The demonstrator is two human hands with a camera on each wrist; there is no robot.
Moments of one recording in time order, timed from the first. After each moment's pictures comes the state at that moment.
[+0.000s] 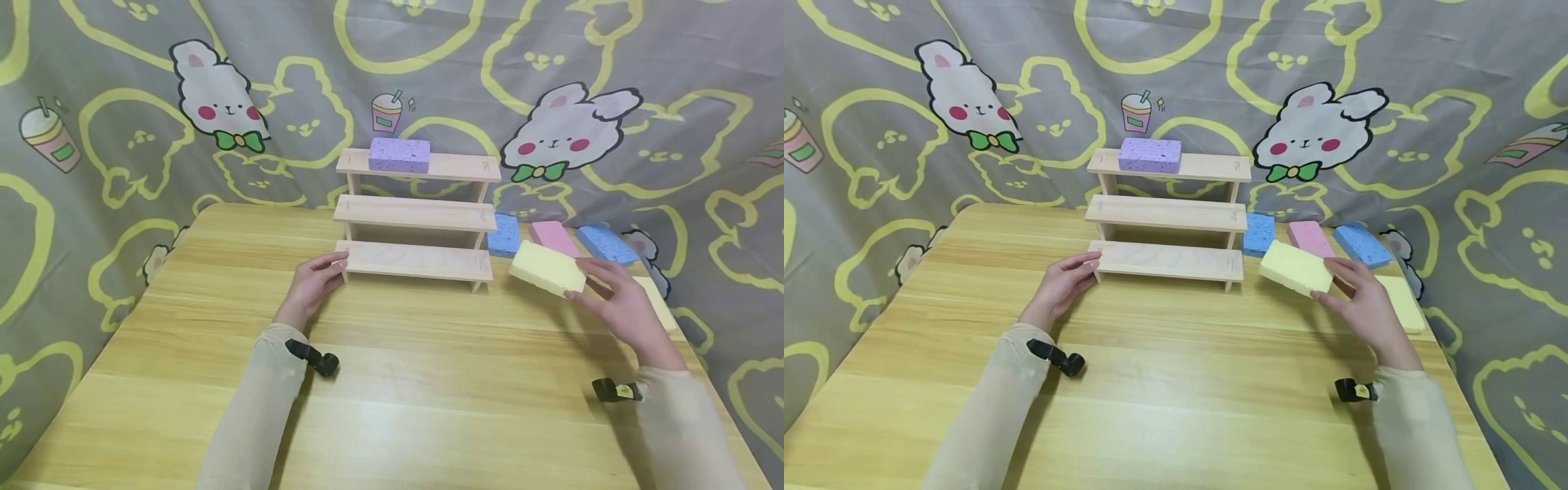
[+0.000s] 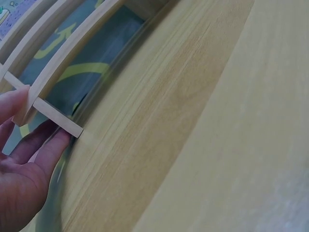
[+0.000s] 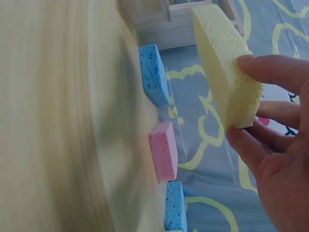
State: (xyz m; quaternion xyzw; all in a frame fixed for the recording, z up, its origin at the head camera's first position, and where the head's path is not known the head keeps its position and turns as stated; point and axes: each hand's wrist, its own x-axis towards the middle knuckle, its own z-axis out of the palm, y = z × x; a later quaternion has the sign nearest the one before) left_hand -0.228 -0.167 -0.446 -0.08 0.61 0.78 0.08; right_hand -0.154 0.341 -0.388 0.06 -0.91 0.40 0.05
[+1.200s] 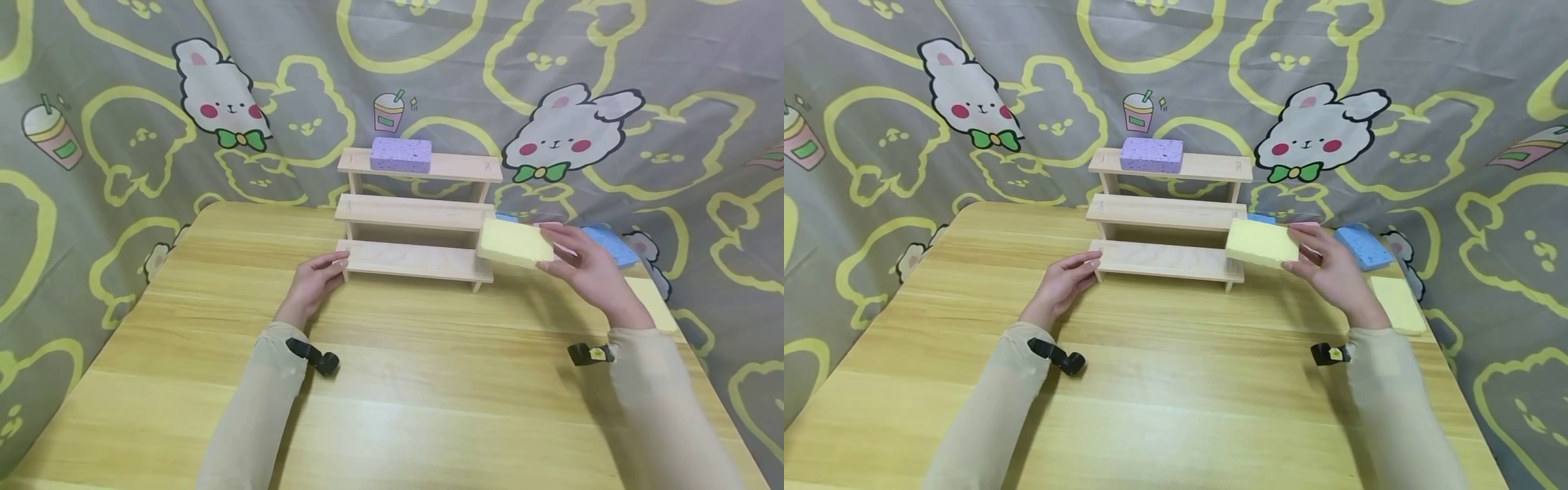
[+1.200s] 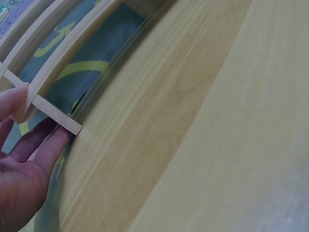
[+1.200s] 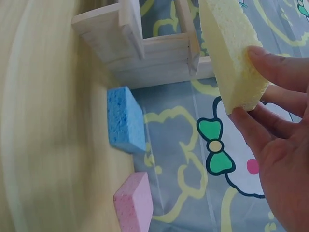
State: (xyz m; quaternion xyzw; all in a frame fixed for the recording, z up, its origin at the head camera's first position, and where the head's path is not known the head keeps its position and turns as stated) left_hand -0.229 -0.168 -0.448 -0.08 0.61 0.79 0.08; right_hand -0.196 0.297 -0.356 0.14 -0.89 0.44 0.03
